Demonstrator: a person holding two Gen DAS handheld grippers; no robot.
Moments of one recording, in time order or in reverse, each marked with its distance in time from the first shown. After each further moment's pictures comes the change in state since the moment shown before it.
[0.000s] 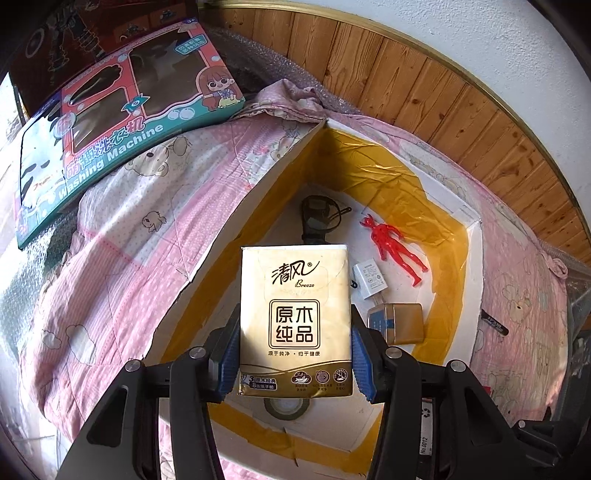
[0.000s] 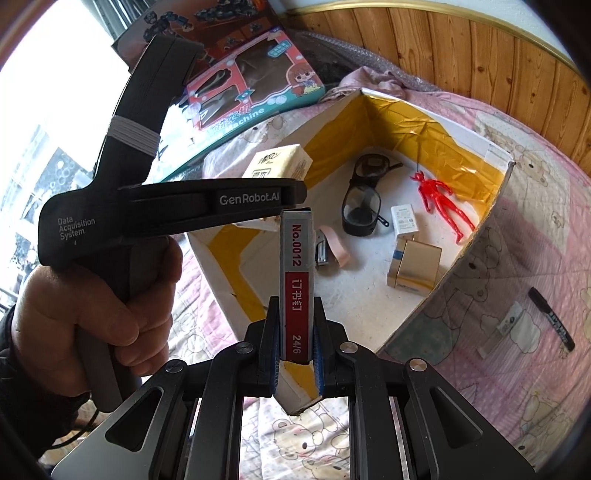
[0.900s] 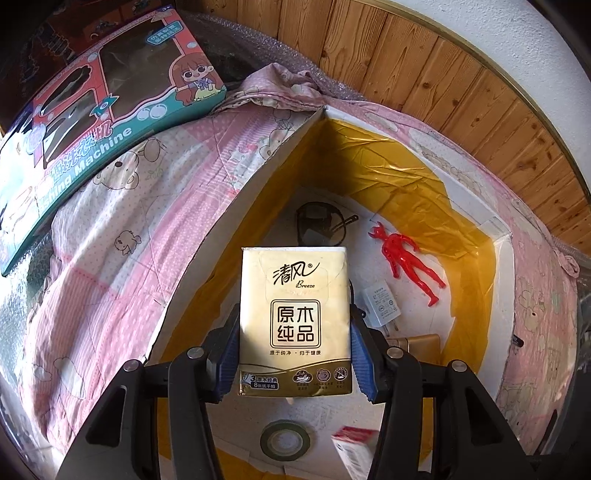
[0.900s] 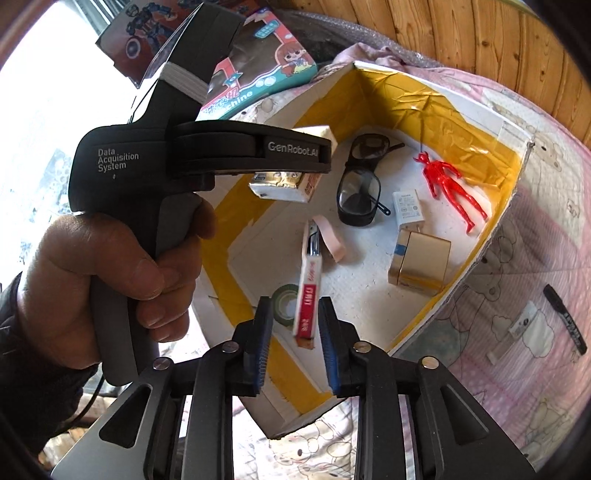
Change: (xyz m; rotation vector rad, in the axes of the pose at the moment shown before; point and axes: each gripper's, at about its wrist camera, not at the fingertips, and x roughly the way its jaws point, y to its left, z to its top) left arm 0.051 -0.003 0.031 0.007 0.058 -0.006; right arm 0.022 -0.024 0.008 0.054 0.050 0.036
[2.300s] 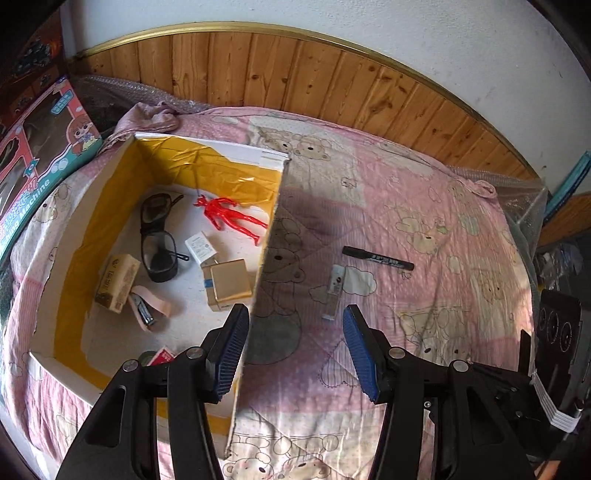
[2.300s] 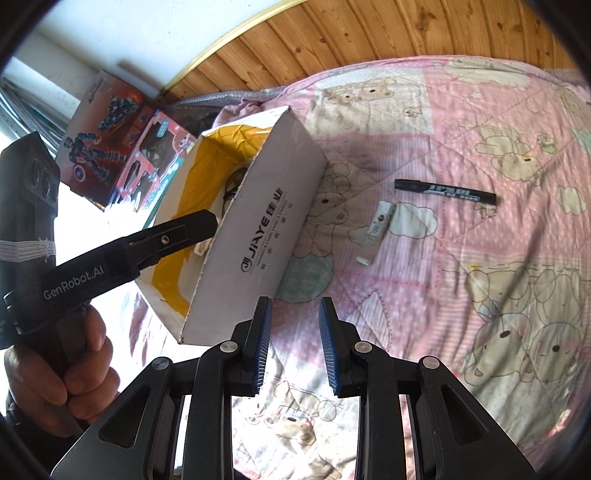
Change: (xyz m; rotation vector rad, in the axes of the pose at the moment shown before) left arm -0.084 -0.162 -0.094 0.293 -0.018 -0.212; right arm -0.116 -0.123 -0.125 0.430 -0.241 -0.054
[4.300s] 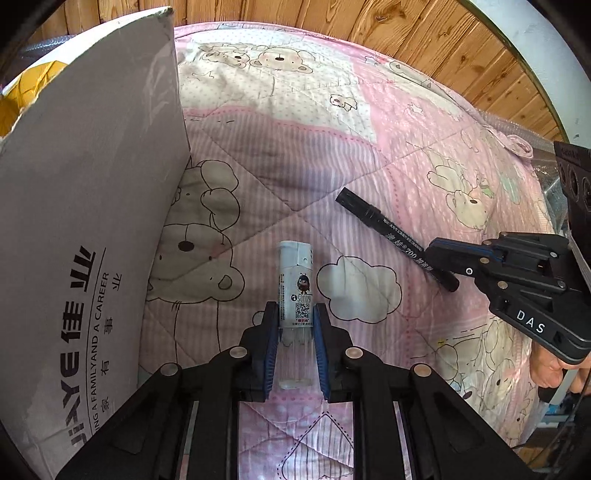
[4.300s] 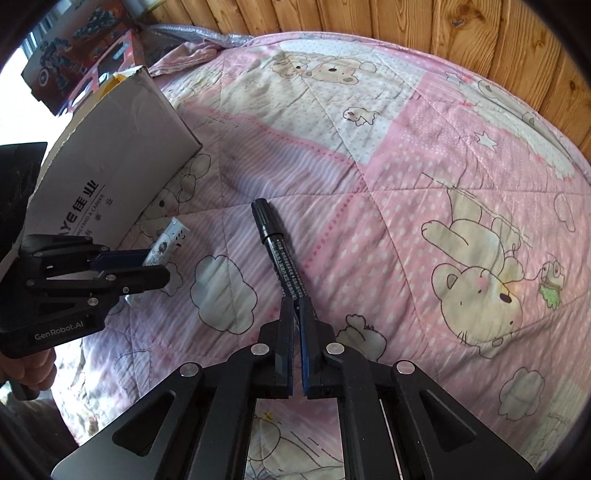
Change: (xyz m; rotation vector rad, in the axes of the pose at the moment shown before) left arm 0.175 -0.026 0.012 -0.005 0.171 0.001; right arm 0.098 -0.129 0.103 -0.398 0.186 -0.173
